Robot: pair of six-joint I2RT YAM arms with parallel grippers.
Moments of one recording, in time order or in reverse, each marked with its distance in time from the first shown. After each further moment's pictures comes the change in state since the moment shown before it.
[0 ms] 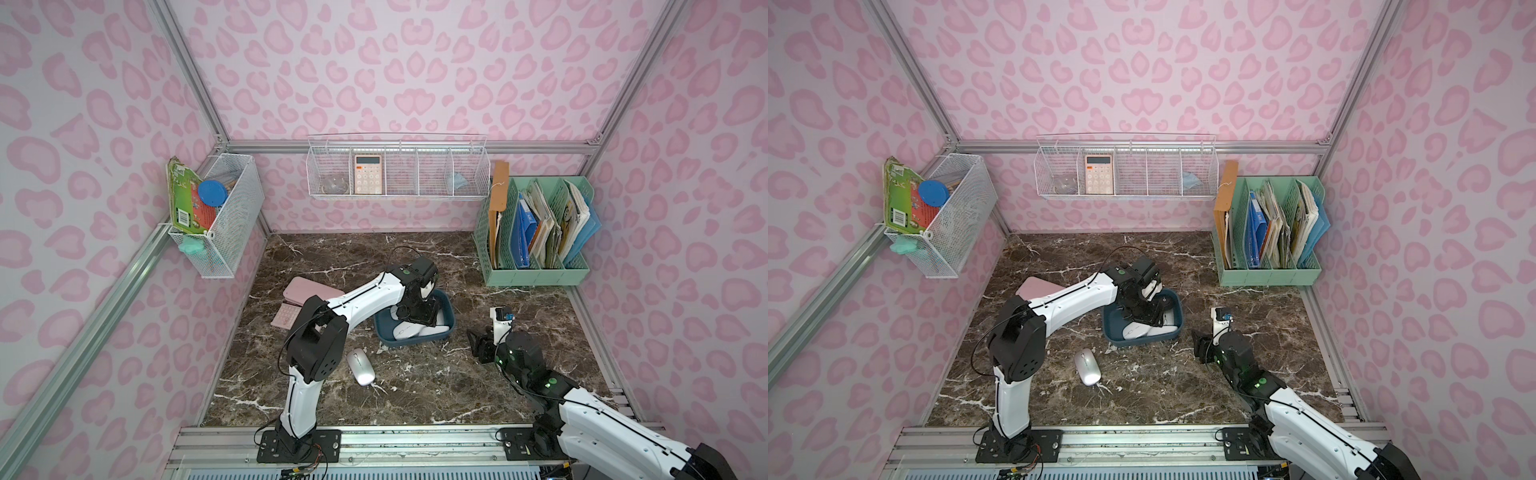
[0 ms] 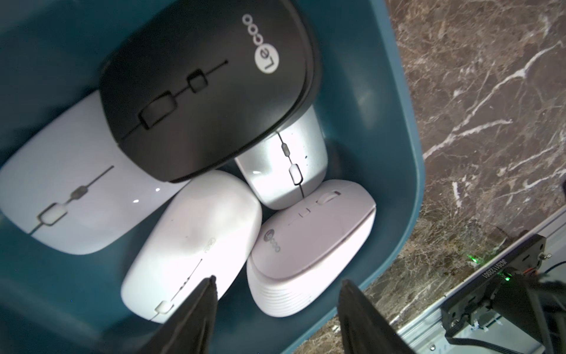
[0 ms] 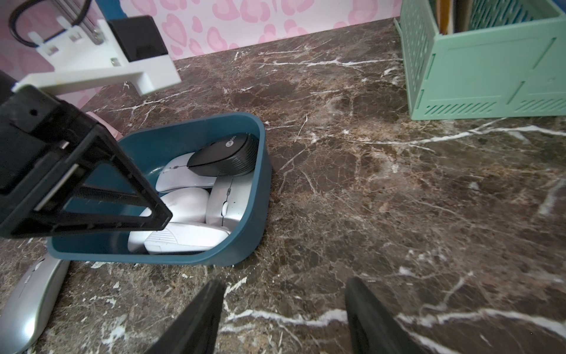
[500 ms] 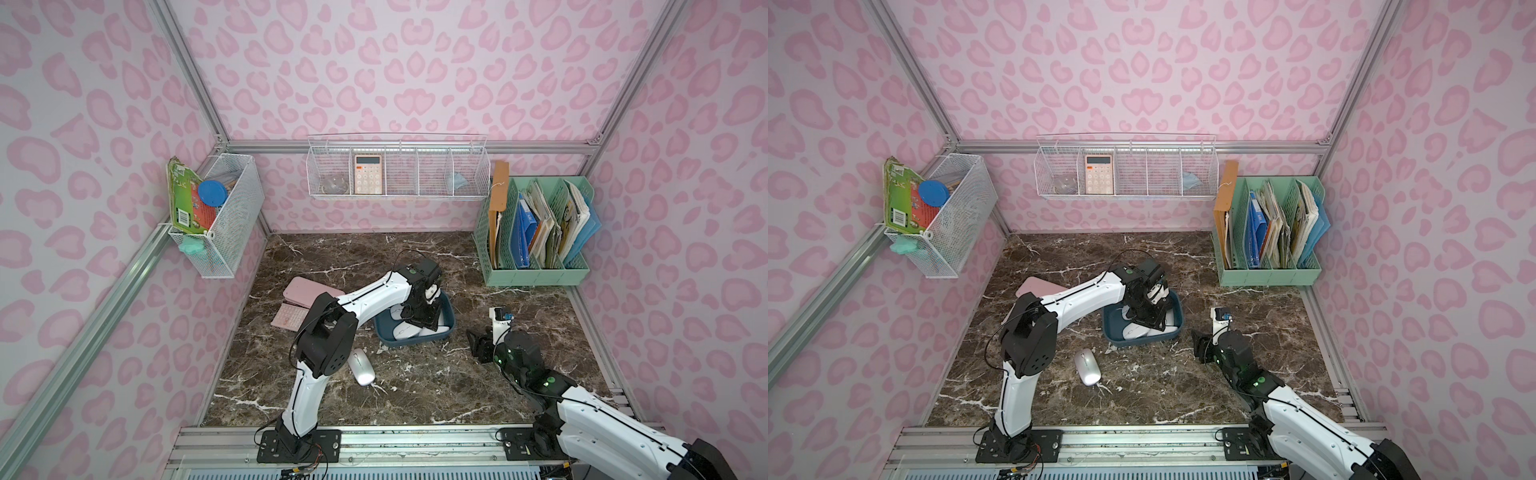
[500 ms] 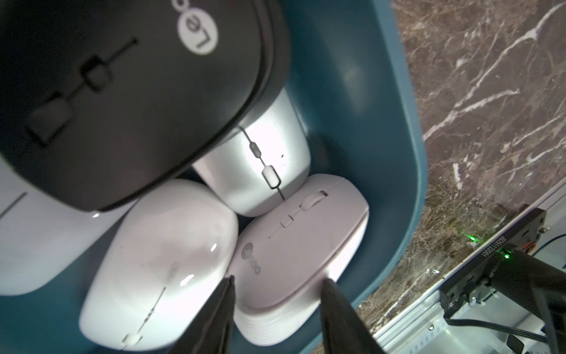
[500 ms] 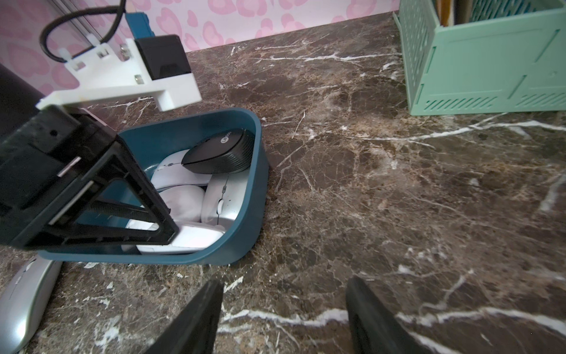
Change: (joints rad) left arm -0.007 0.078 0.061 -0.035 0.055 0.065; right arm -0.002 0.028 0.000 0.009 0.000 0.000
